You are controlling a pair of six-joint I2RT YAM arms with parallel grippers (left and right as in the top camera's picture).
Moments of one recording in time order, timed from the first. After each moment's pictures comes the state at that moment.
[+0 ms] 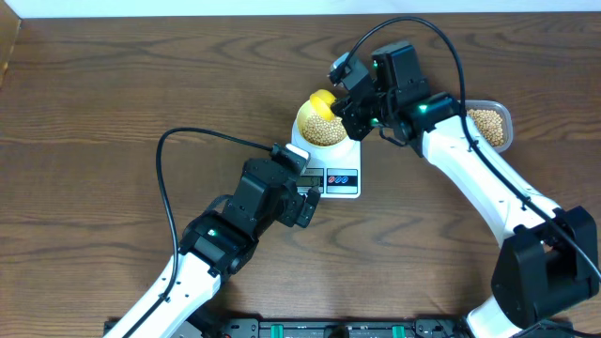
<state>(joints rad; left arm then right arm) -0.60 1.08 0.71 -0.38 -0.06 -0.07 0.42 1.76 1.39 -0.46 -0.38 -0.21</state>
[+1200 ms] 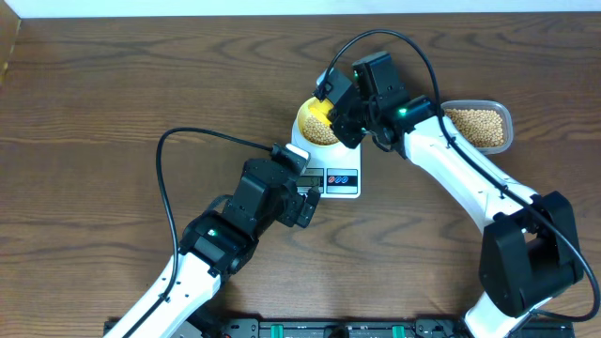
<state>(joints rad) -0.60 1.08 0.71 -0.38 -0.06 -0.07 0.47 1.83 1.39 -0.47 -0.27 -0.36</state>
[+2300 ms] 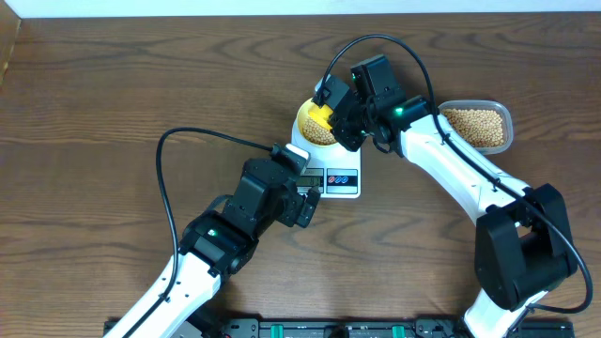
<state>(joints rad) -0.60 1.08 0.71 -0.38 -0.06 -0.07 0.47 1.86 1.39 -0.48 -0.27 -0.41</state>
